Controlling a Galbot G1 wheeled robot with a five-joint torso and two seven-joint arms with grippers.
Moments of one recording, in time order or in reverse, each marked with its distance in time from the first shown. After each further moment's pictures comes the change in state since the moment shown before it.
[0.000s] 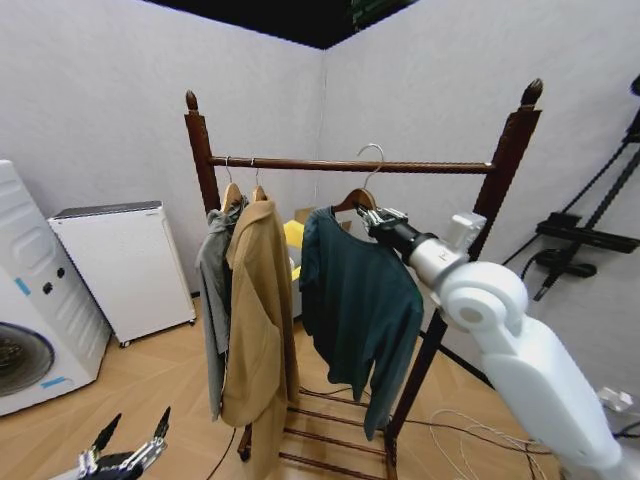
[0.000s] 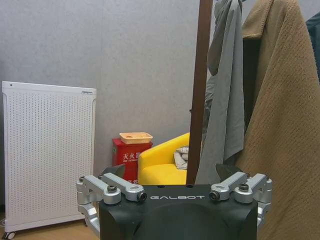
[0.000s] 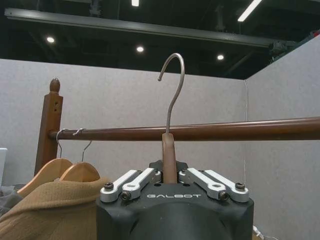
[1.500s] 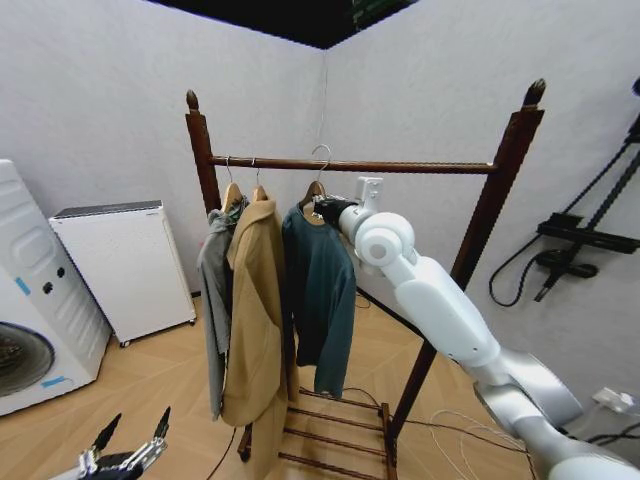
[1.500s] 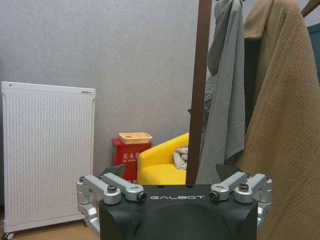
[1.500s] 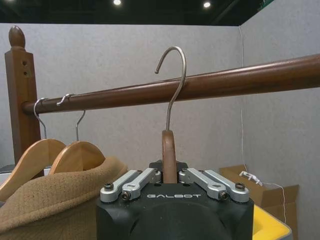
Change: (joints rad) left arm 0.000 0.000 0.000 0.000 0.000 0.000 0.000; right arm 0.273 0.240 -0.287 -0.320 0.126 -0.017 0.258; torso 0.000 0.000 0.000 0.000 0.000
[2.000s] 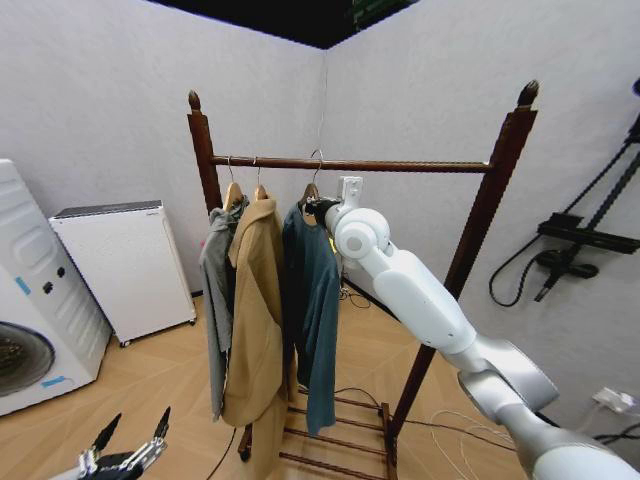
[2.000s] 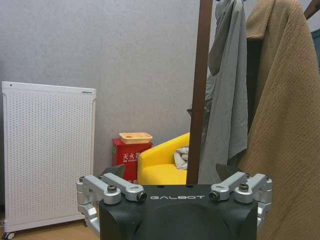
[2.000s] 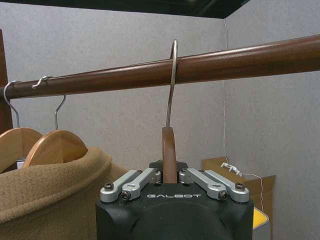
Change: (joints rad) left arm 0.000 0.000 0.000 0.000 0.000 0.000 0.000; right arm 0.037 0.029 -0.050 -0.074 -0.006 -0.001 0.072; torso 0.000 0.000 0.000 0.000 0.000
